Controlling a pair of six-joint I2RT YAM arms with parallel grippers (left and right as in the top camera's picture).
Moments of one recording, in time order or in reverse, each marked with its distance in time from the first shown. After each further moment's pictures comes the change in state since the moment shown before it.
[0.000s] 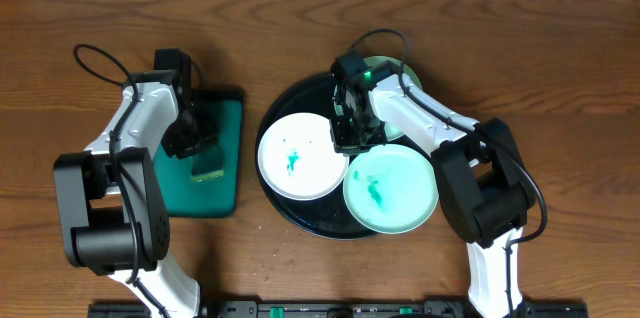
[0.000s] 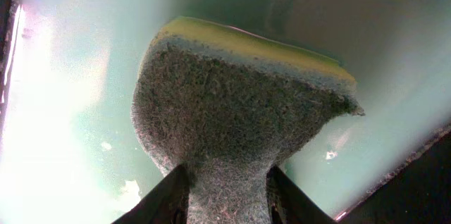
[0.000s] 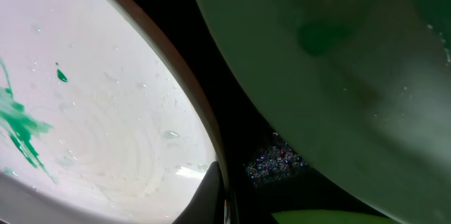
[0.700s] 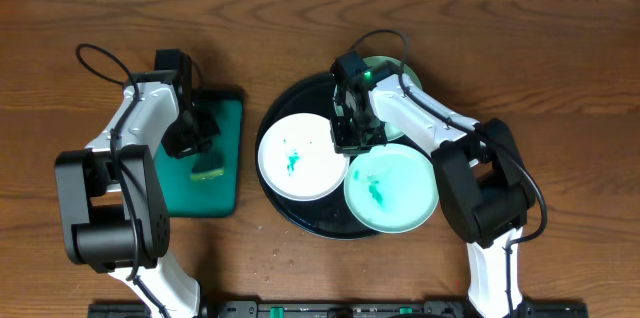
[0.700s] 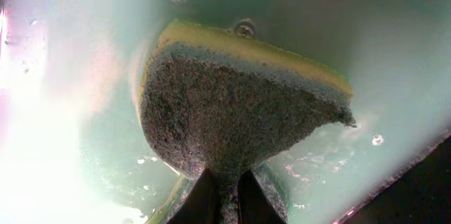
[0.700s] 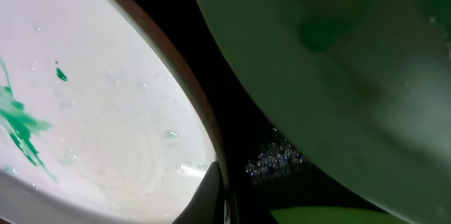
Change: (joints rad) left arm 0.000 0.013 0.000 0.009 0.008 0.026; right arm 0.000 0.000 0.000 -0.016 -0.001 0.000
